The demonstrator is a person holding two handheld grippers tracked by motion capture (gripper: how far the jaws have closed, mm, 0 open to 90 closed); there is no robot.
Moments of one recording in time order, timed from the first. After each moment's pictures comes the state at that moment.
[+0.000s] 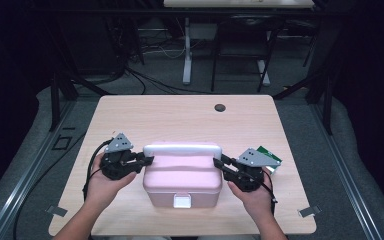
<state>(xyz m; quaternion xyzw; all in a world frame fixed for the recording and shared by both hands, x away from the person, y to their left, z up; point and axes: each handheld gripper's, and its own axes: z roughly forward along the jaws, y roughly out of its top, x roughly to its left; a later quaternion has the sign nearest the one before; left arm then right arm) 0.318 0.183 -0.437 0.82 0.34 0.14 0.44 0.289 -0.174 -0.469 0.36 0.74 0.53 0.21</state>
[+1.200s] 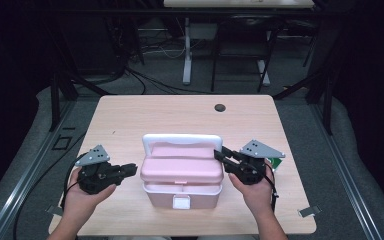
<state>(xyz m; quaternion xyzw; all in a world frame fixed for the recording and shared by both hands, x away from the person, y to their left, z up) 0.284 0.226 -0.444 0.81 0.35 0.10 0.46 0.296 -0.176 -0.447 0.37 0.72 0.54 0.20</state>
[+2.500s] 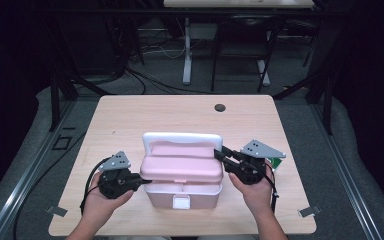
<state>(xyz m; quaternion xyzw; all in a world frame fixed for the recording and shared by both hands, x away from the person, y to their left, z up) 0.284 0.187 -0.457 0.83 0.31 0.06 0.46 0.297 -0.176 -0.449 0.38 0.71 0.56 0.20</state>
